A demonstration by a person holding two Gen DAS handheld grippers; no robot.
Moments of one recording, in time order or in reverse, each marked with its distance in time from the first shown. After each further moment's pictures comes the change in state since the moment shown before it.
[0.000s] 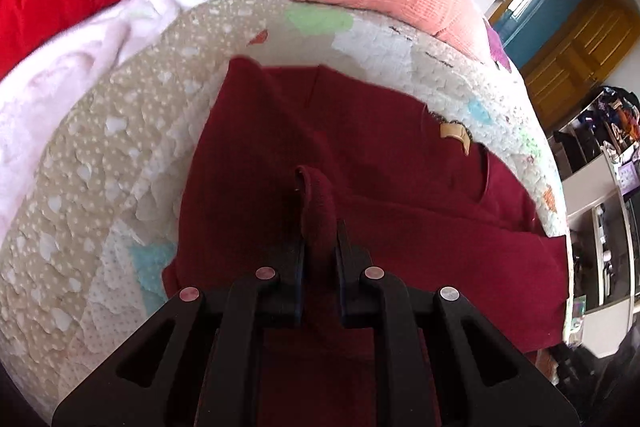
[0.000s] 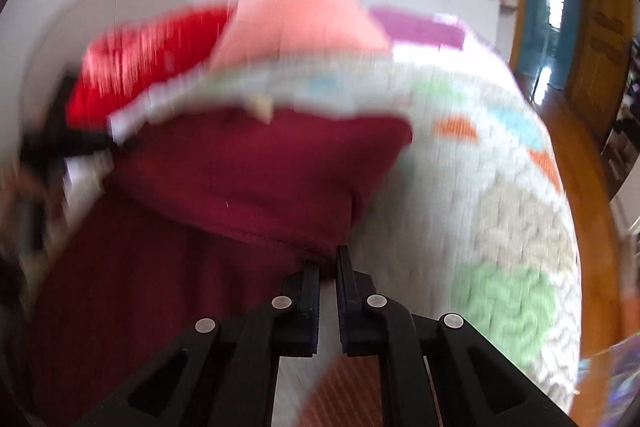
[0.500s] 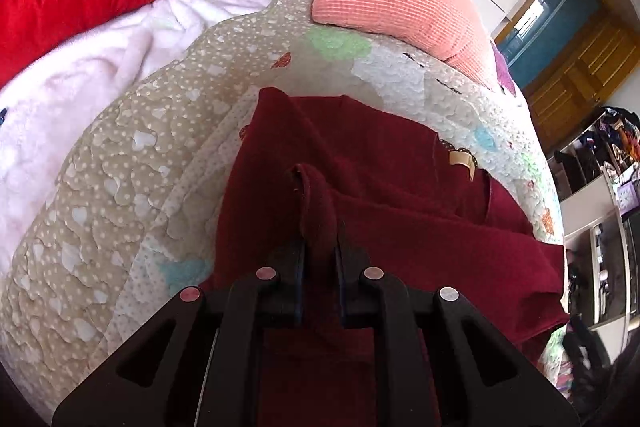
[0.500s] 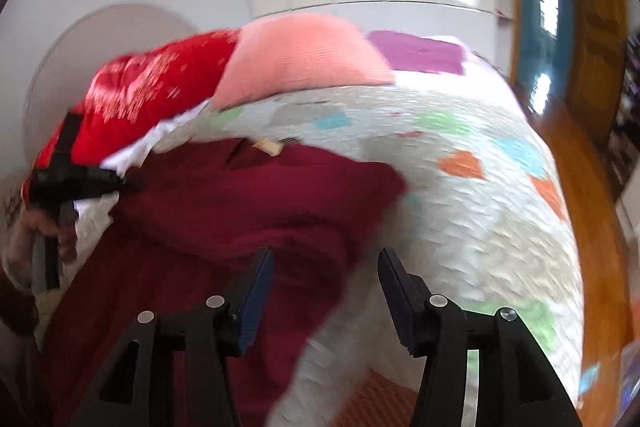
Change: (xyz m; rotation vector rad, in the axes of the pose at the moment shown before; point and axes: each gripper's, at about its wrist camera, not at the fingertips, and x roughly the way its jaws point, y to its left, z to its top) left arm -0.010 0.020 0.011 -0.049 -0.047 -0.001; right arm -0.014 0.010 0.035 0.021 -0.132 0.045
